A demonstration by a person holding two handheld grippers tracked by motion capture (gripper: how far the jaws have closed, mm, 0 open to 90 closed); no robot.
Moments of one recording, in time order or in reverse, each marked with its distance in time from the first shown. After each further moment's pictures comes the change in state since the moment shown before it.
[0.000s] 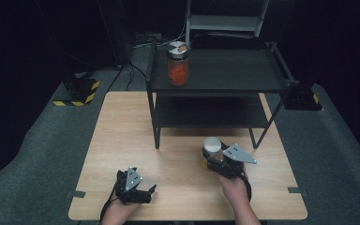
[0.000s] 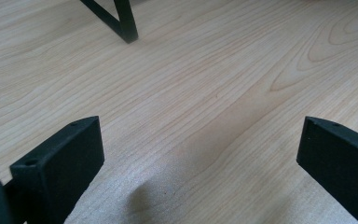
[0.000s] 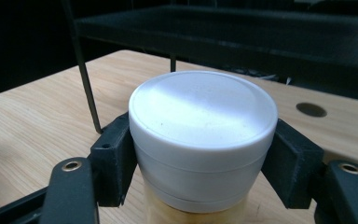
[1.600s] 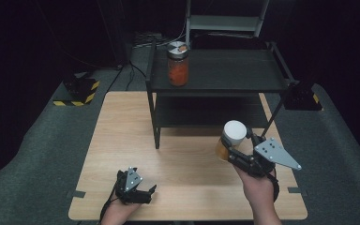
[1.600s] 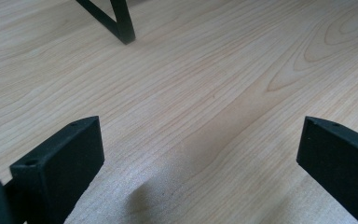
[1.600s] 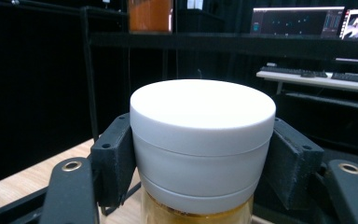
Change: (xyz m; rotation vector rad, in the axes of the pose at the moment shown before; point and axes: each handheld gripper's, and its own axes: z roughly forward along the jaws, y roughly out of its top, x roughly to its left) left arm 0.002 -0.001 0.000 -0.008 -0.010 -0.004; right arm 0.004 0.063 -0.079 -0.242 -0.043 -0.022
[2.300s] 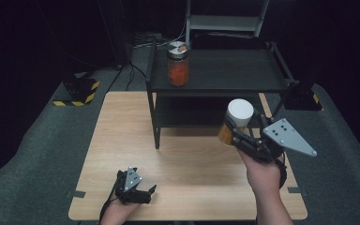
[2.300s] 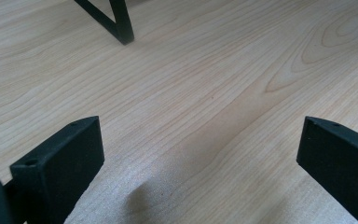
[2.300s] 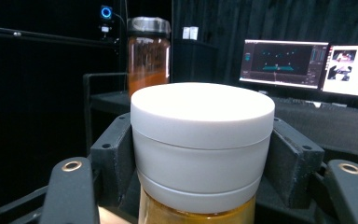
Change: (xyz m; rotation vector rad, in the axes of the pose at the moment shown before) left arm 0.003 -0.001 0.000 -0.004 -0.012 -0.008; right arm 0.005 0.052 0.005 -0.088 -0.026 -0.028
